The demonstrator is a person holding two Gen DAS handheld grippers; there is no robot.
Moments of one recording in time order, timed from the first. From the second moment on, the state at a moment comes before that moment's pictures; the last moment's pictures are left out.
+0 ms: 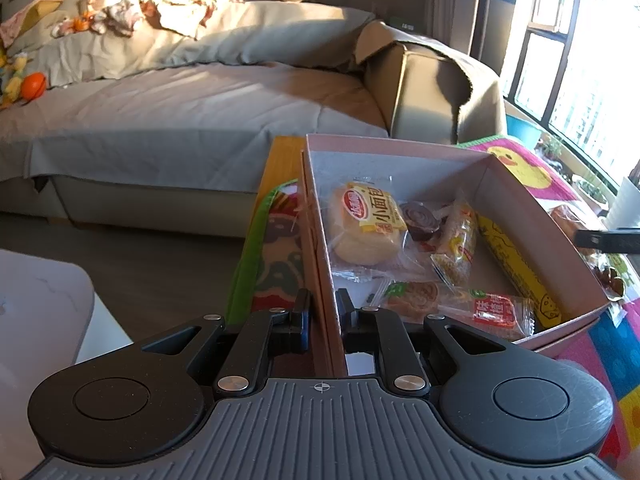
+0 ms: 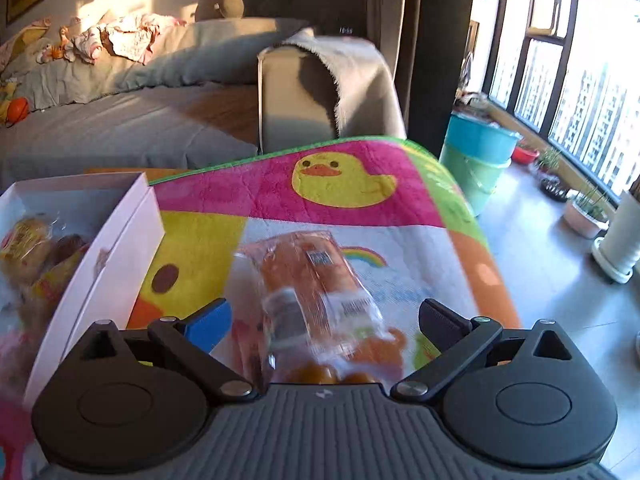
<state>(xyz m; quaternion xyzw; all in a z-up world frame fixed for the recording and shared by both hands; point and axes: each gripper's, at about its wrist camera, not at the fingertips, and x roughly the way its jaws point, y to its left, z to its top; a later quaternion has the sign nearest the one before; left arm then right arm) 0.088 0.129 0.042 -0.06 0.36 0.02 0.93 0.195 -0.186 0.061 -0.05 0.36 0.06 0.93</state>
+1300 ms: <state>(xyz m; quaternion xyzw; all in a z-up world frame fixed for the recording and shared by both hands) 0.091 0.130 0.042 -0.07 0.35 0.02 0.93 0.032 -0.180 0.039 -0.04 0.40 0.09 0.91</state>
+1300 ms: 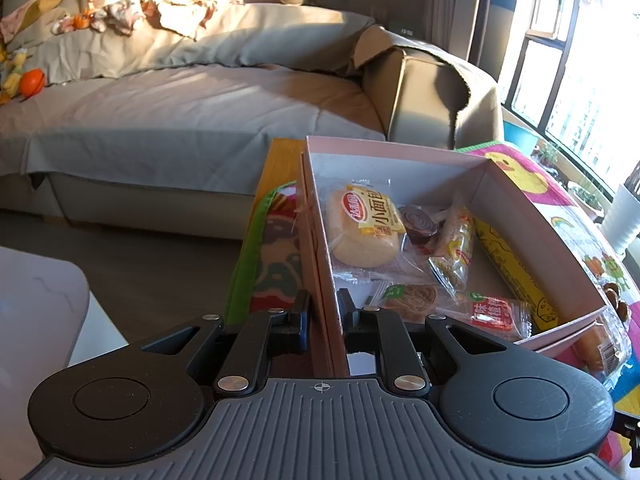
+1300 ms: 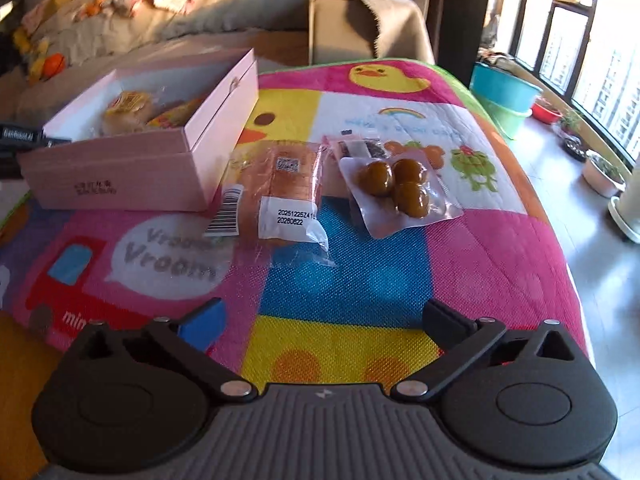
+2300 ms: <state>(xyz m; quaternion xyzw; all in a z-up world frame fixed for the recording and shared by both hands) 0.087 0.129 0.041 -0.06 0.36 0.02 0.93 0.075 -0.225 0.073 0.02 0.35 0.03 0.94</state>
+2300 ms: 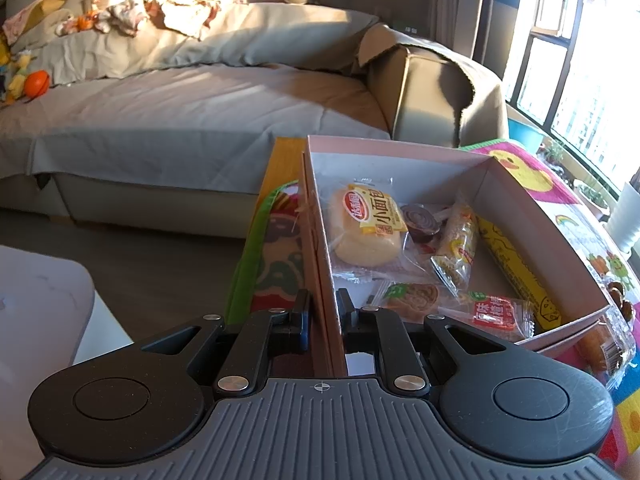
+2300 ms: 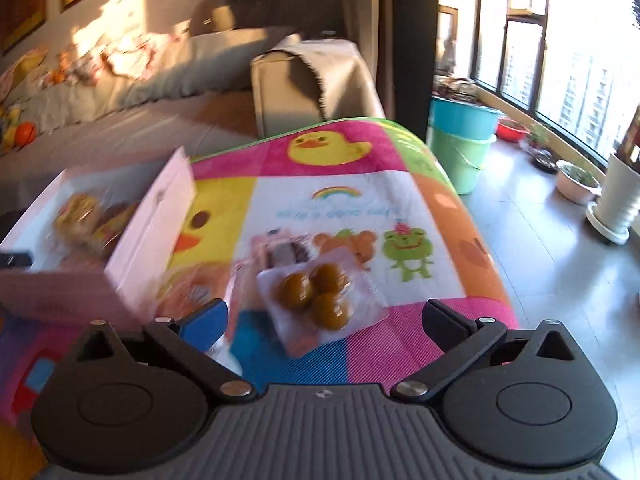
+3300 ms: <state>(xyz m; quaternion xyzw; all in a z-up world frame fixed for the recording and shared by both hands) 0.089 0.126 0.042 -0.05 0.36 0.03 0.93 0.116 -0.238 0.050 0.00 0.40 0.08 0.91</state>
